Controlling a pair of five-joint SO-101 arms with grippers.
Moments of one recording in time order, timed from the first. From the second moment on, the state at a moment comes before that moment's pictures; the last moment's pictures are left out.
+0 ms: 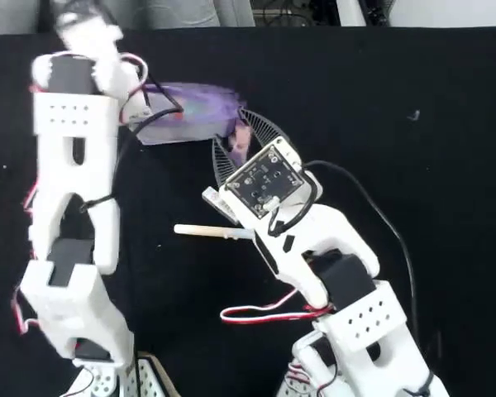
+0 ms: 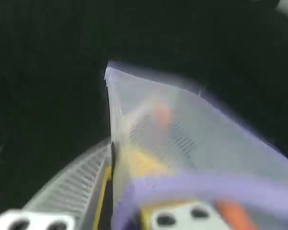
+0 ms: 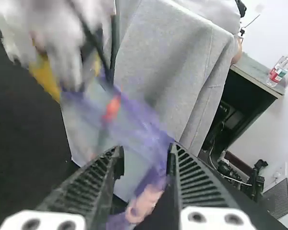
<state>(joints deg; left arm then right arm) -1.5 13.9 -41.6 98.6 19.2 -28.0 -59.6 50.7 29.6 23.5</state>
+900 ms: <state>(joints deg) -4.9 12.3 -54.5 100.7 12.2 -28.0 -59.7 50.7 29.7 23.5</state>
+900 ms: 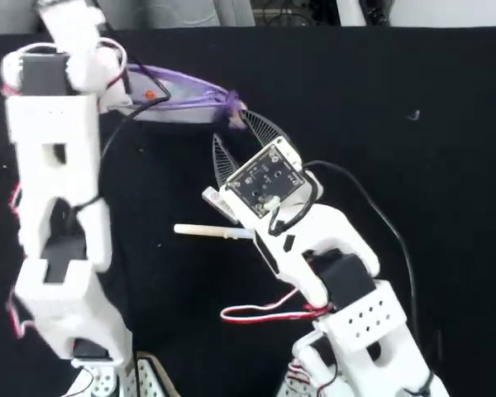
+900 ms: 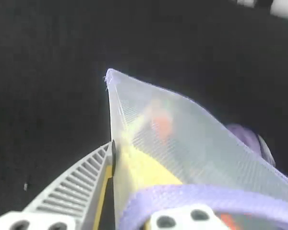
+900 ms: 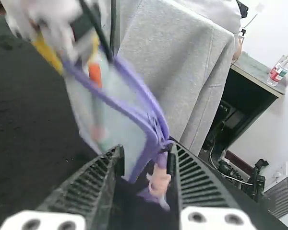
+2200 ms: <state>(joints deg) -8.1 12.4 -46.7 99.9 12.3 -28.0 -59.8 52.9 26.1 23.6</state>
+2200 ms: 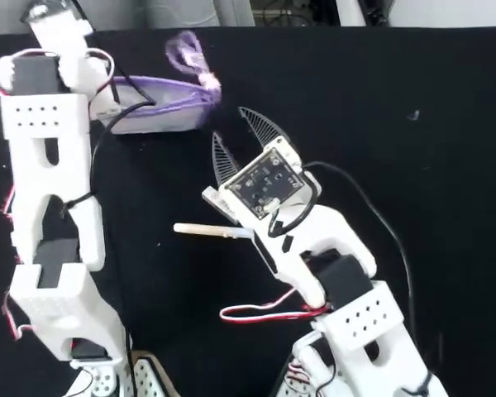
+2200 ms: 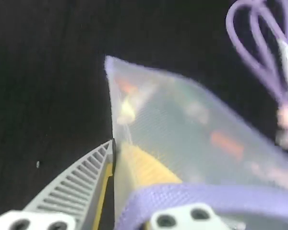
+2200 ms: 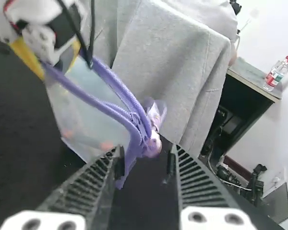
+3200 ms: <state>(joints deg) -32.2 14.7 -51.8 96.2 14.7 -34.2 -51.2 50.2 46.3 26.1</state>
